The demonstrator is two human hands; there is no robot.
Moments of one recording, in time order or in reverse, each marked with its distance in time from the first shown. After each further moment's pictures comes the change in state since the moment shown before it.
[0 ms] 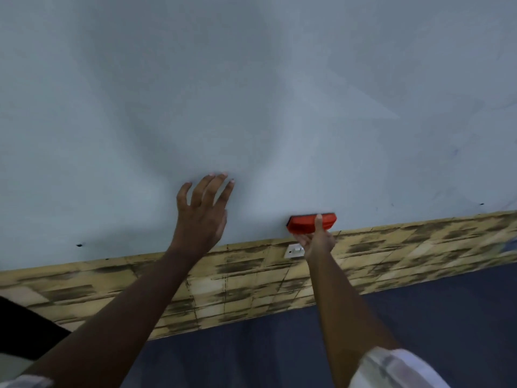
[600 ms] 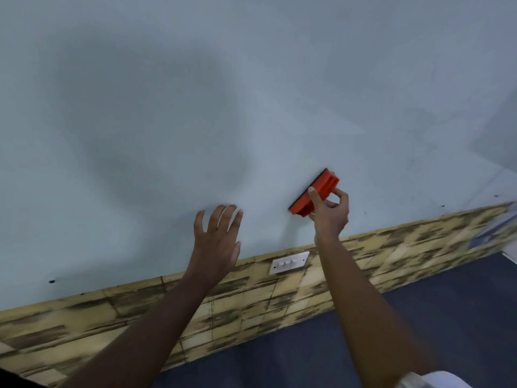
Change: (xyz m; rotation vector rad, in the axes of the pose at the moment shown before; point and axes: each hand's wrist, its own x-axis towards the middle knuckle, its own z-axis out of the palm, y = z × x) left_hand 0.010 0.054 0.008 -0.075 -0.200 0.027; right_hand -0.033 -0.101 0.028 -0.364 0.054 -0.669
